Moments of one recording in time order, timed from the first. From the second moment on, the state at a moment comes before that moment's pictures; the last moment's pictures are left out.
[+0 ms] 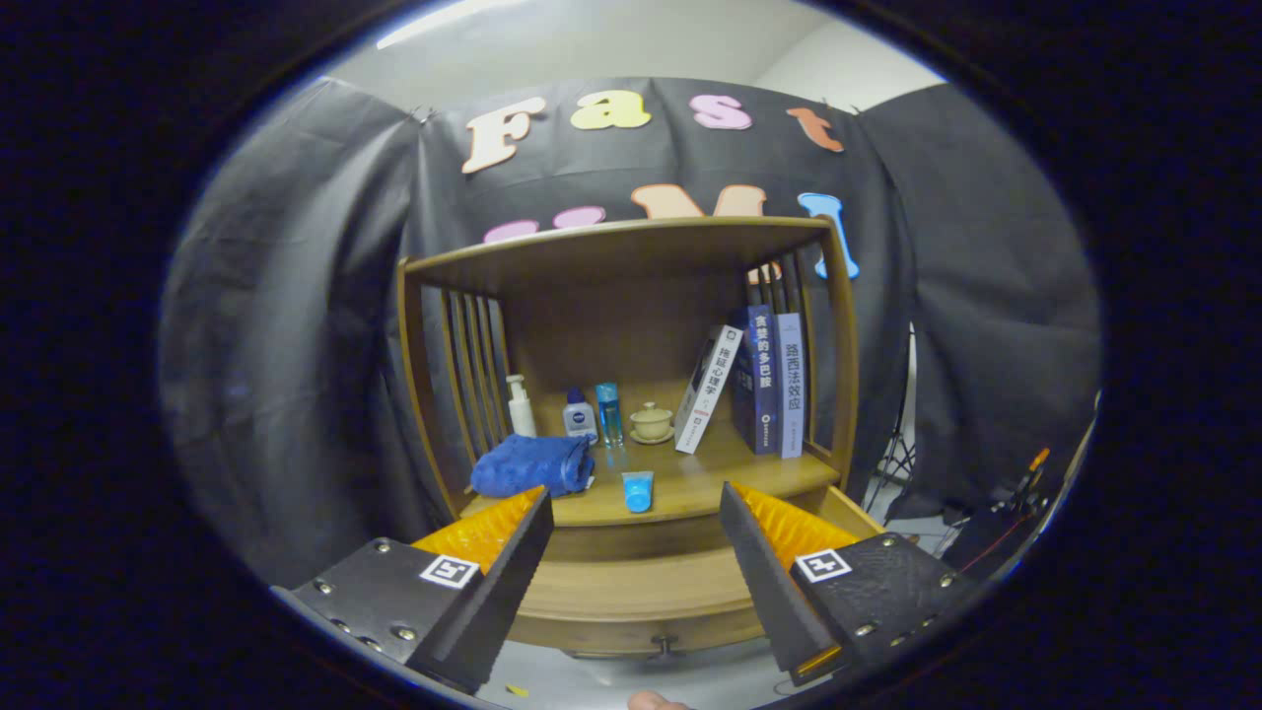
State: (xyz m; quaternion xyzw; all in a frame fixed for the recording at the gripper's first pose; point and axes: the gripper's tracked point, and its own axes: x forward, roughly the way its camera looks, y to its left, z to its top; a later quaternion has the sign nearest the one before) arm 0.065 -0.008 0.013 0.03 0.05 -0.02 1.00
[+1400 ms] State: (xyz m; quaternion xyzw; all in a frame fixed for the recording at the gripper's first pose) arm 0.108 -0.017 -0.222 -0.04 0.10 -0.01 0.99
